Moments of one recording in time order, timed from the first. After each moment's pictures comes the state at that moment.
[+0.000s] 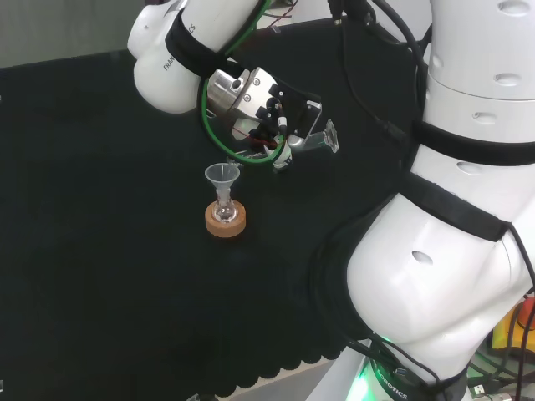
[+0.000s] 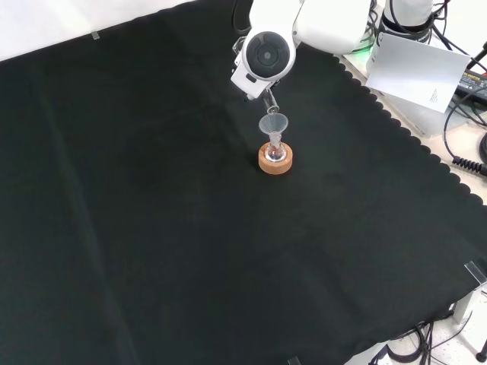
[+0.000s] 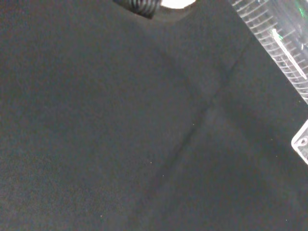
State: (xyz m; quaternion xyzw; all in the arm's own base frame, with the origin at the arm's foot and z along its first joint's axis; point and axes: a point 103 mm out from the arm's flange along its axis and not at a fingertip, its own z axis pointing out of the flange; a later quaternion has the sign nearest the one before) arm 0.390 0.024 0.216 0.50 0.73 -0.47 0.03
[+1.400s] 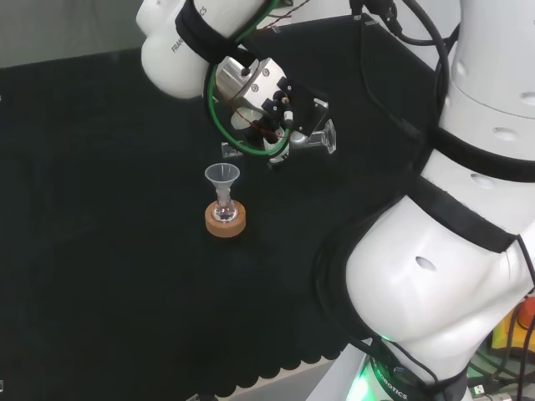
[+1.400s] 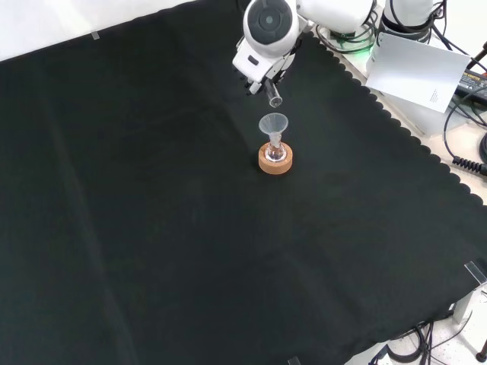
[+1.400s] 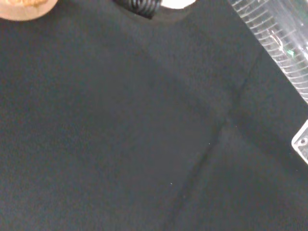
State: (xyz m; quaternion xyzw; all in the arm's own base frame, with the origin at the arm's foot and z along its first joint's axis) arm 0.382 0.026 0.232 0.52 0.75 -0.40 0.01
